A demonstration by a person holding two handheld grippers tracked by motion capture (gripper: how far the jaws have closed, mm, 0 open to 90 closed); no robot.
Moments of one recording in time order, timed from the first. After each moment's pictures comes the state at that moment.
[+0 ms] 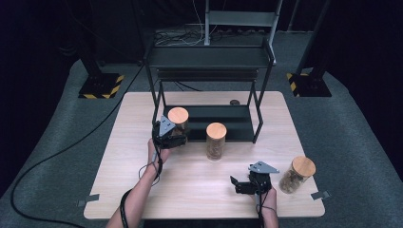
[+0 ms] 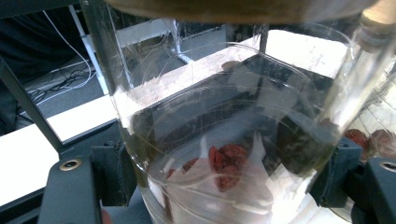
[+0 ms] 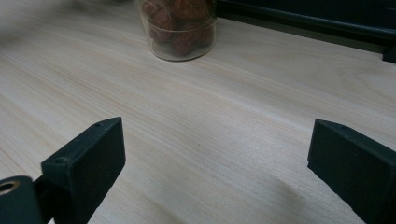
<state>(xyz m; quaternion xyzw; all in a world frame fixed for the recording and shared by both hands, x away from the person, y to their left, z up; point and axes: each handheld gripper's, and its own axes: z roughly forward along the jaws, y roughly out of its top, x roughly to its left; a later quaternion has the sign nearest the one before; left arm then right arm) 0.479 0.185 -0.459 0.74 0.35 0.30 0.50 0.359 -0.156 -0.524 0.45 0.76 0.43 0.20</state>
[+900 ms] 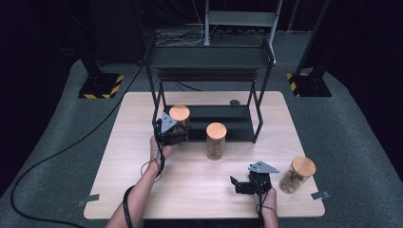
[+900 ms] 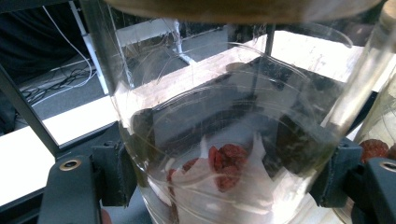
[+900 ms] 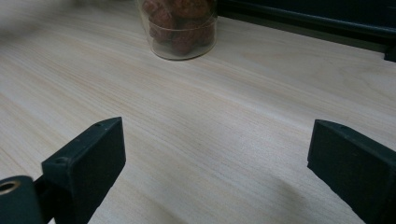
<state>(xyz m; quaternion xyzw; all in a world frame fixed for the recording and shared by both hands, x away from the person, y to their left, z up) 0.492 0.182 -0.462 0.73 0.35 0.30 0.50 0.359 -0.155 -0.524 0.45 0.76 0.43 0.20</state>
